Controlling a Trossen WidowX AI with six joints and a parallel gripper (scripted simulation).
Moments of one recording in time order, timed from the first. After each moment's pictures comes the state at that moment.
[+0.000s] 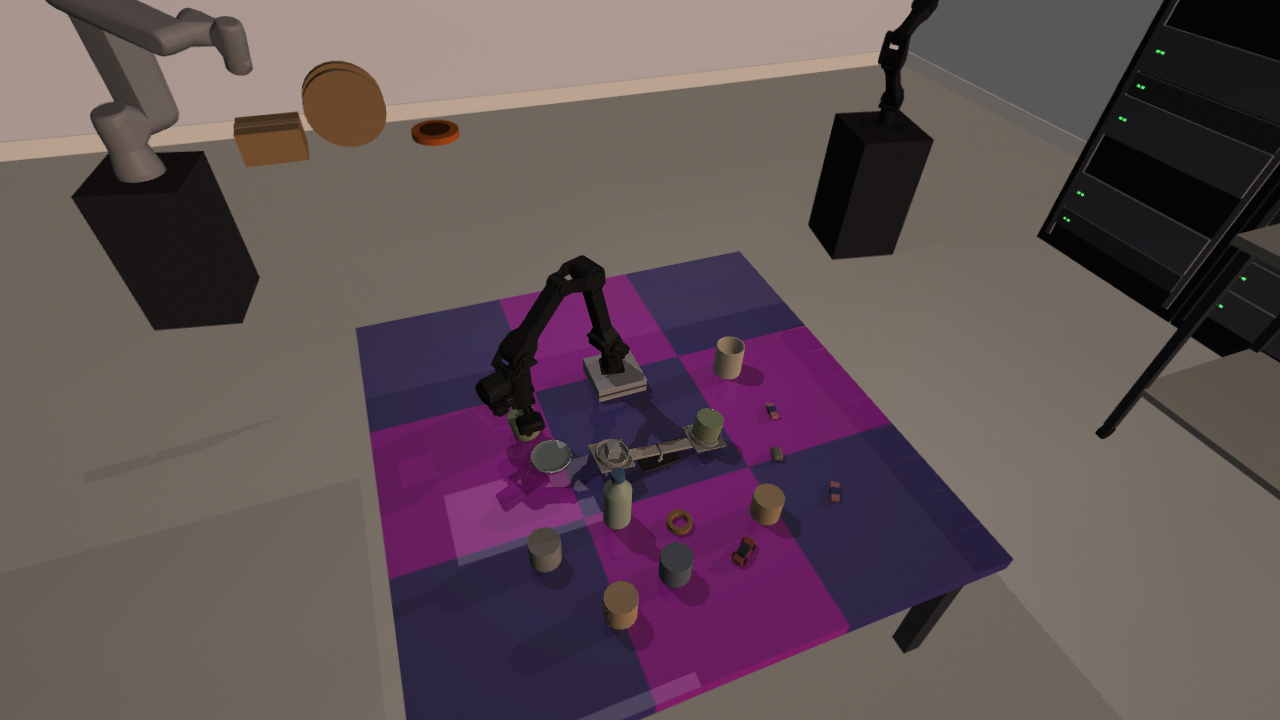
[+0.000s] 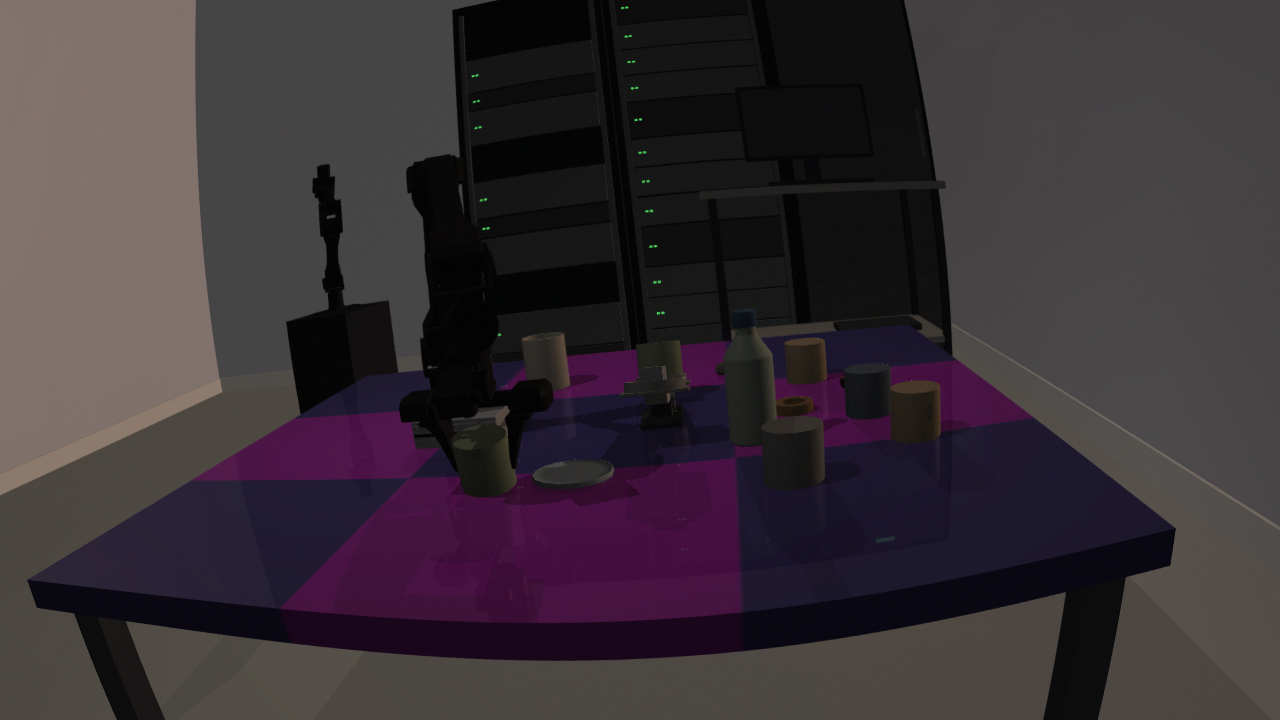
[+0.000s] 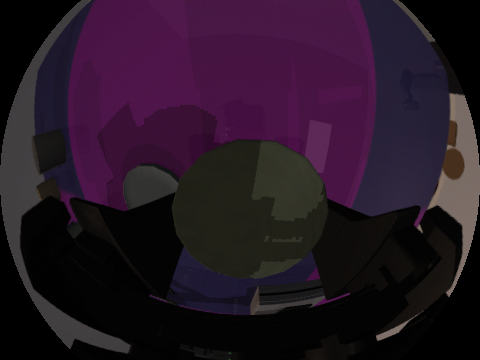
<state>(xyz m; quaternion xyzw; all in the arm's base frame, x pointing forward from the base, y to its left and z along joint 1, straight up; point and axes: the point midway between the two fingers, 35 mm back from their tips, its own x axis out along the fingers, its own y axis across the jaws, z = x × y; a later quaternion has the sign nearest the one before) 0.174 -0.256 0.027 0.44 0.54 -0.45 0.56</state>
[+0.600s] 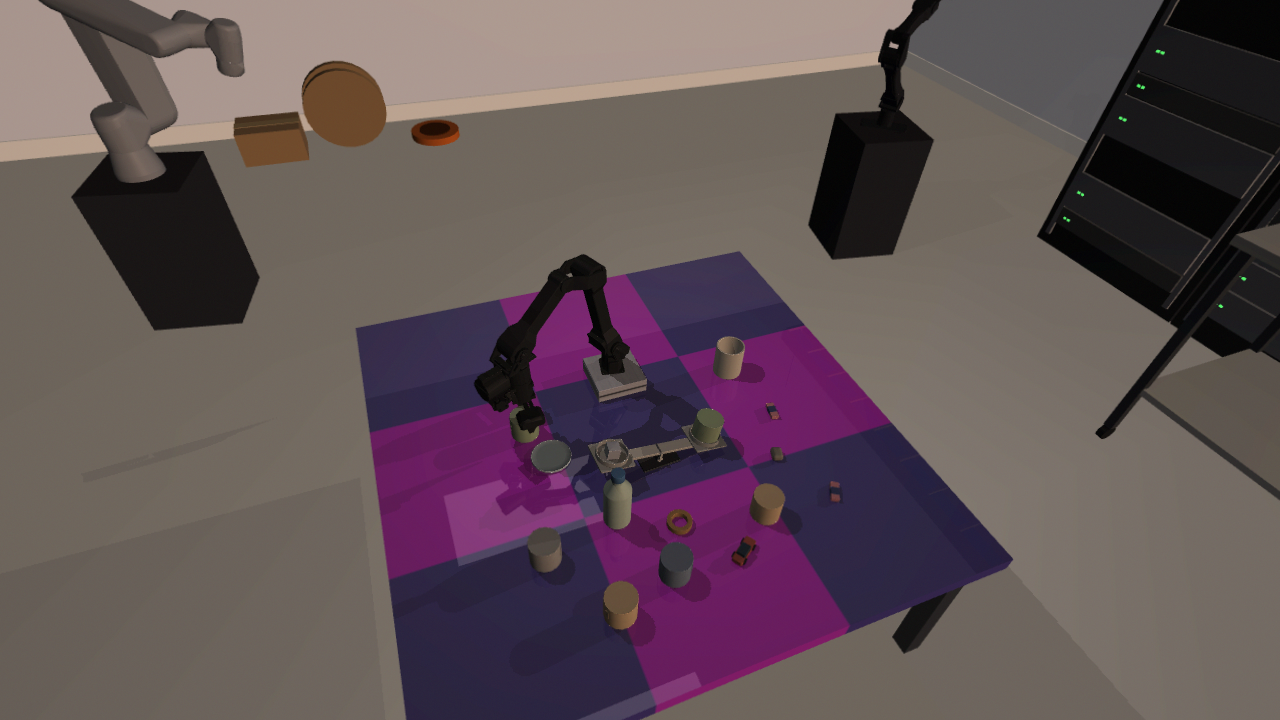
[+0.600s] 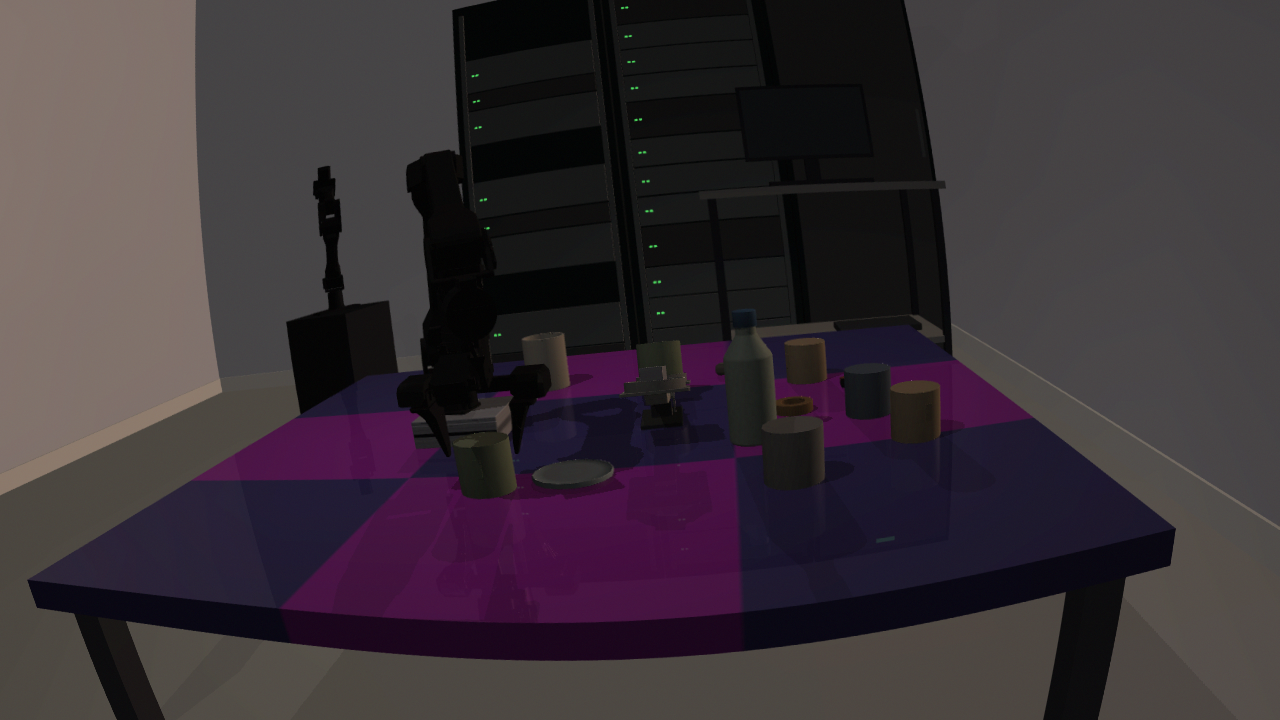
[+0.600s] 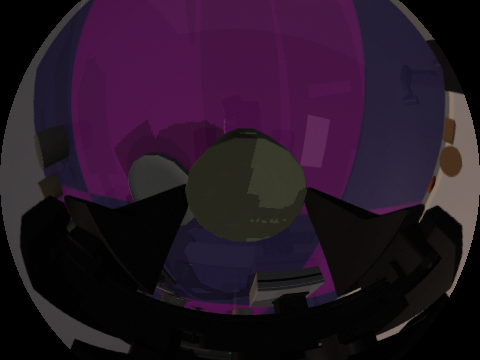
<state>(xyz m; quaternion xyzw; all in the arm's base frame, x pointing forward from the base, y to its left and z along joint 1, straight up) 0.171 -0.252 0.047 0.44 0.55 -0.44 0.55</state>
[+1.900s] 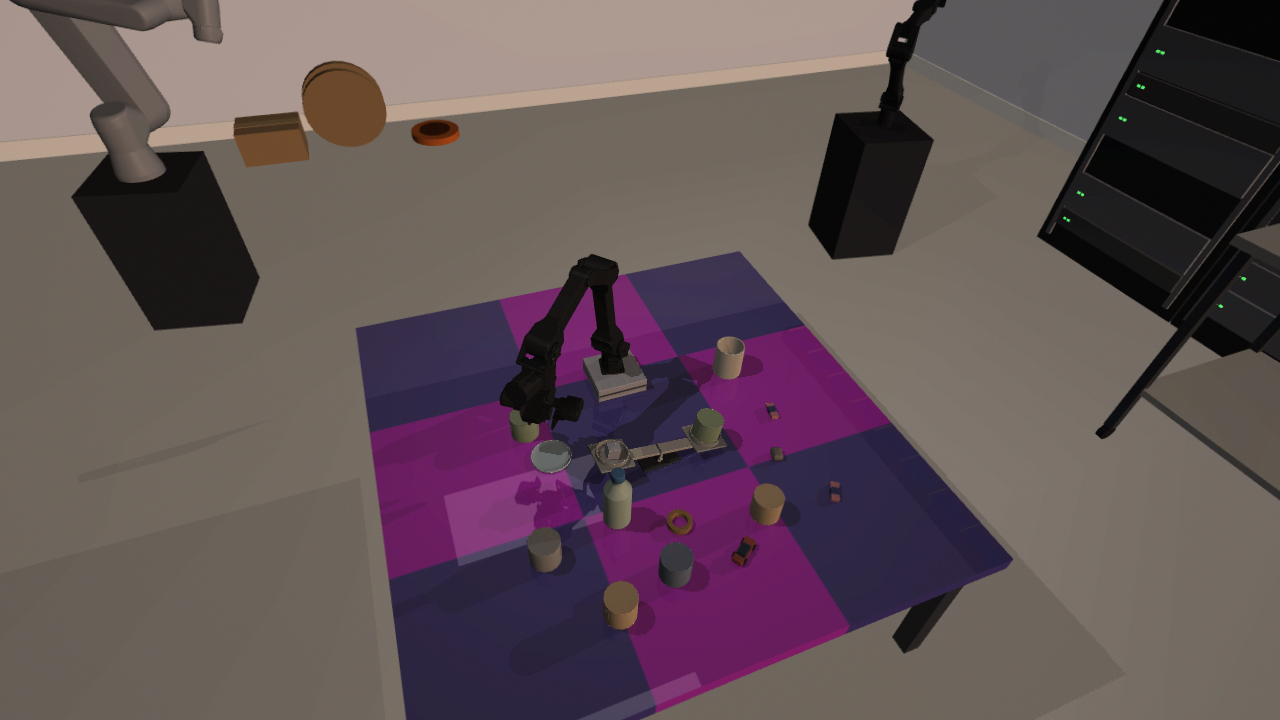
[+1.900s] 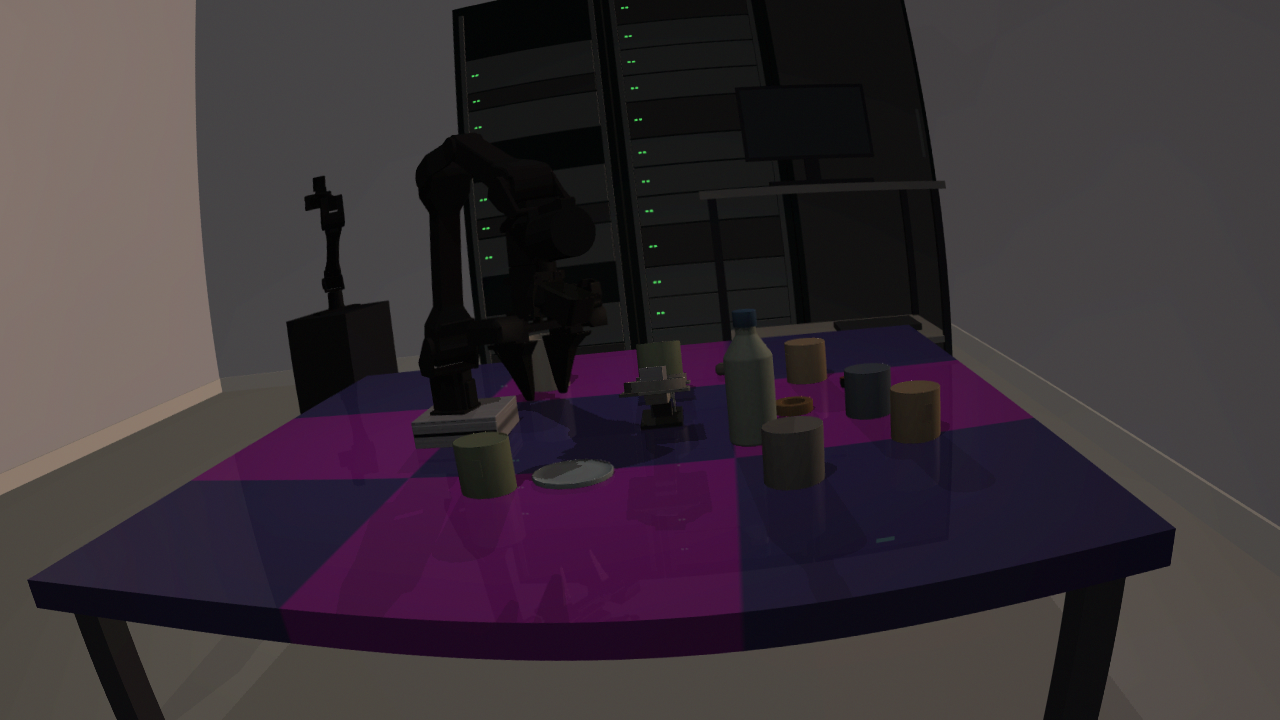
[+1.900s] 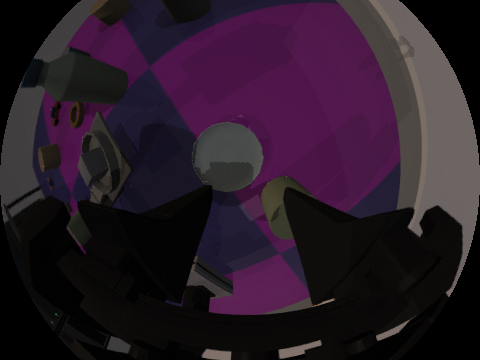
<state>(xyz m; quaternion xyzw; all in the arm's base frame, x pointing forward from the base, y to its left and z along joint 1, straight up) 0.251 -0.210 0.107 0.10 0.67 -0.17 0.72</state>
